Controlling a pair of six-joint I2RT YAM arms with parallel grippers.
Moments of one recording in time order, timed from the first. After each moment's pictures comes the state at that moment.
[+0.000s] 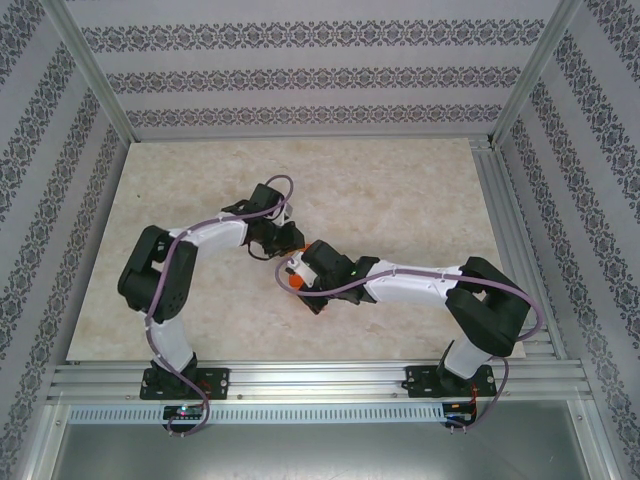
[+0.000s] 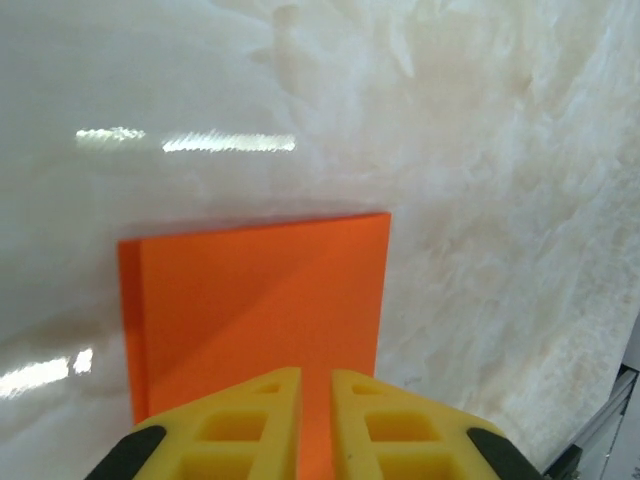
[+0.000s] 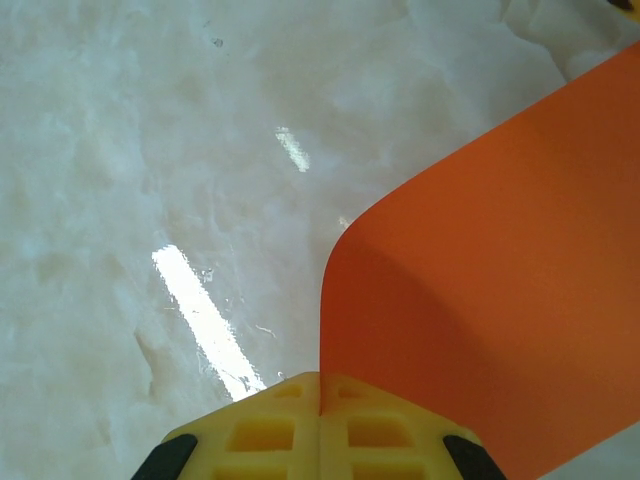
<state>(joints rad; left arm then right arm) -0.46 1.86 1.15 -0.37 0.51 -0.71 0.97 1.63 0.91 -0.25 -0.16 0.06</state>
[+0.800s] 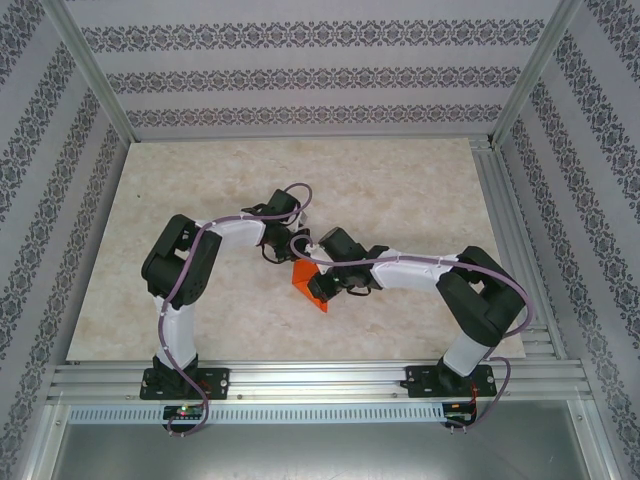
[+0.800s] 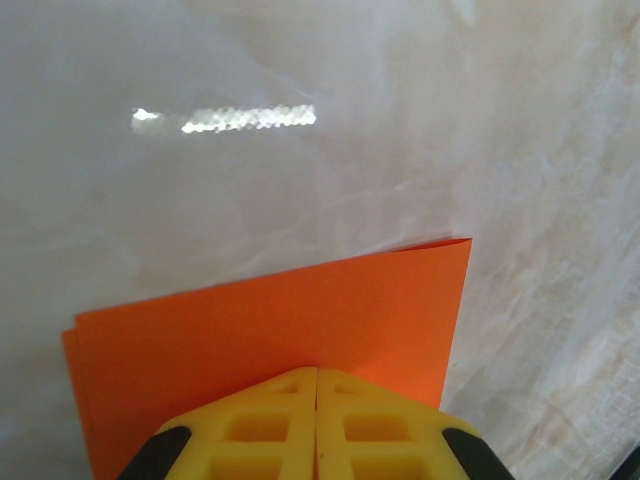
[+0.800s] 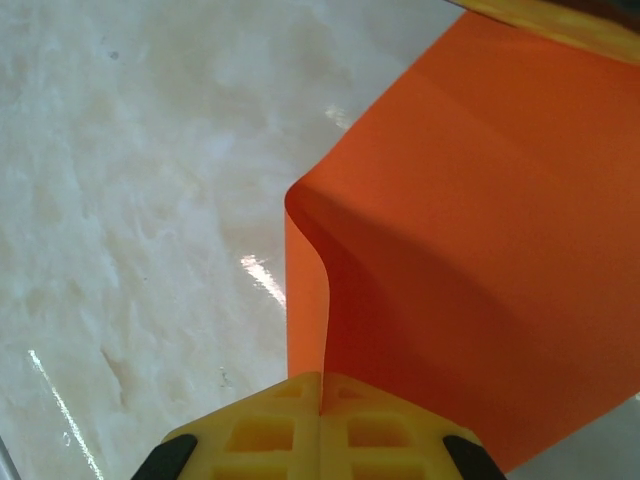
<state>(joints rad) -0.52 1.99 1.21 -0.36 0.49 -0.66 0.80 1.69 0.87 -0.22 -0.36 0.21</state>
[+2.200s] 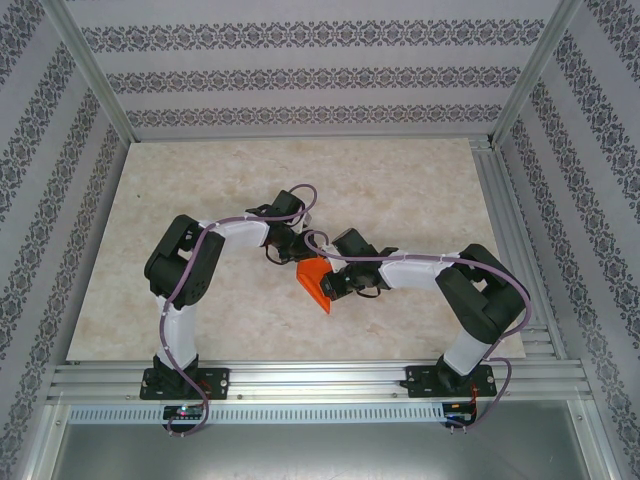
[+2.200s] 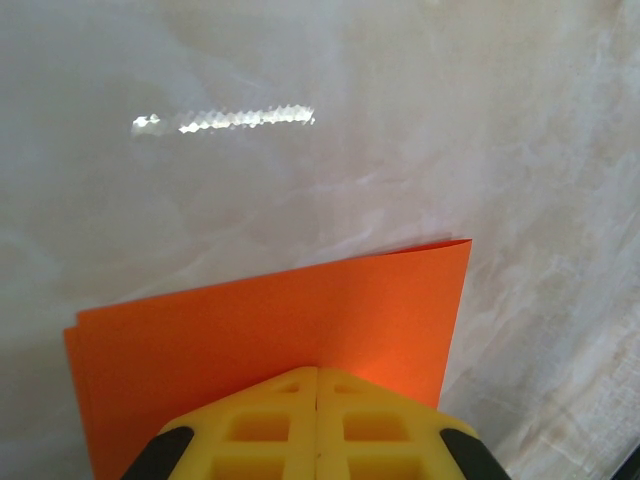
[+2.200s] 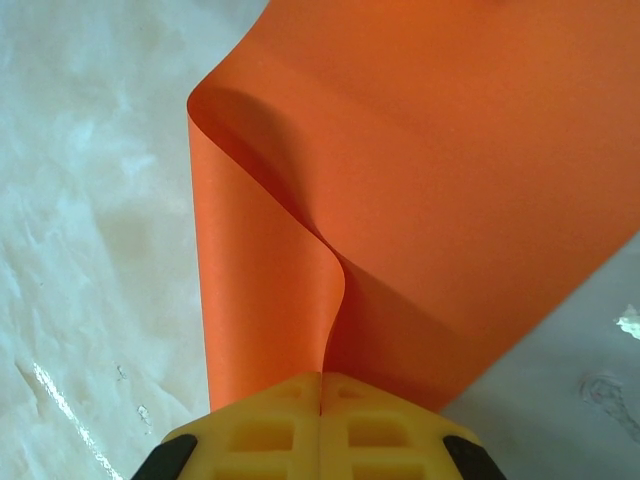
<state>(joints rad) -0.54 2.00 1.22 -0.35 0.48 -0.66 0.72 1.69 0.79 -0.17 -0.36 0.27</state>
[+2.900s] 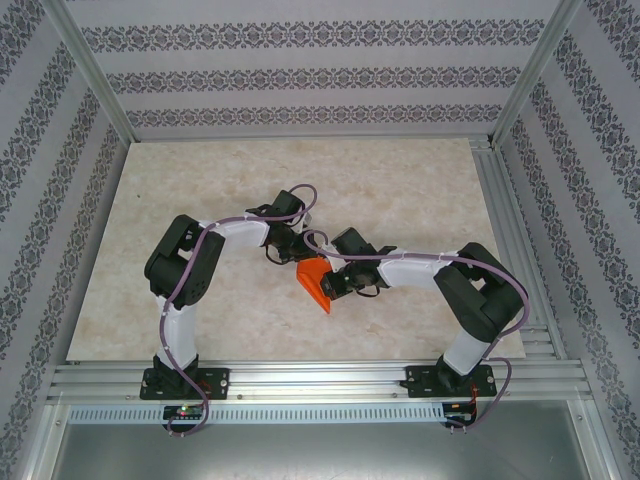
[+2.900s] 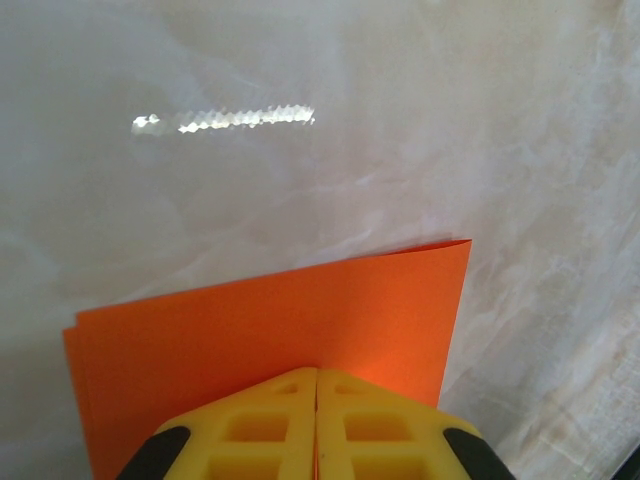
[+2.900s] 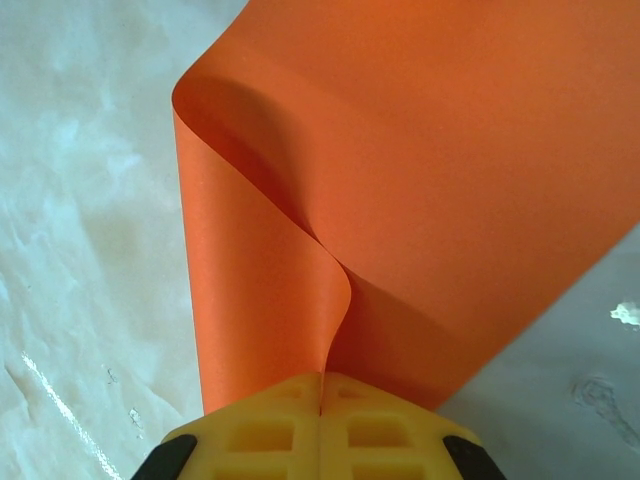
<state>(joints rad) -0.54 2.00 1.22 -0.36 0.48 -0.66 0.72 1.70 0.81 -0.20 -0.35 0.27</state>
